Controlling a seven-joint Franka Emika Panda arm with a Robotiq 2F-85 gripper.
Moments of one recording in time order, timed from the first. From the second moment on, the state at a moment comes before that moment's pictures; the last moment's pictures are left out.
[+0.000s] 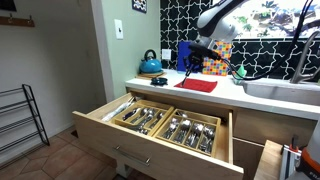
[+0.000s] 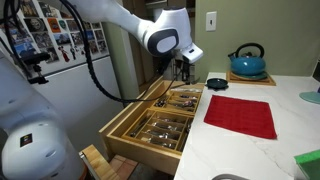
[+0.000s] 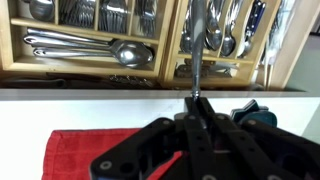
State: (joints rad) arm -0.15 -0.21 -0.08 -2.33 0.28 2.49 0.63
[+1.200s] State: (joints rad) arm -0.22 0.12 -0.19 -1.96 0.29 2.32 0.71
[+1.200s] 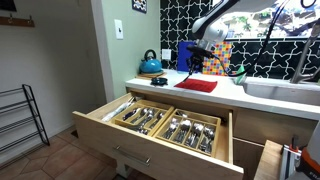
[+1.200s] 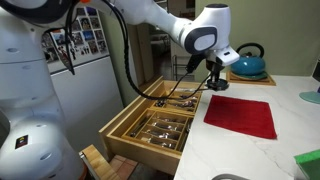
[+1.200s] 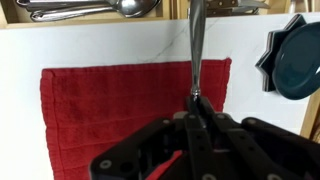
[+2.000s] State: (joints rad) arm -0.30 0.53 -0.21 -1.45 0.39 2.06 0.70
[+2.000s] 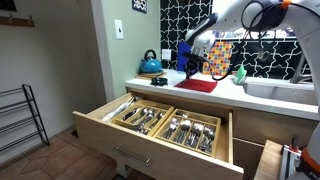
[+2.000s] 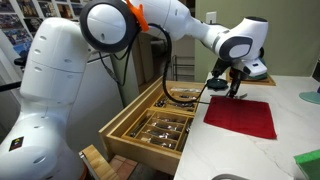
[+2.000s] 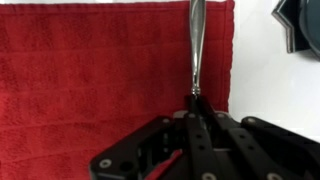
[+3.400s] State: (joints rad) arm -0.36 0.75 -0.18 -1.10 0.40 1.84 0.69
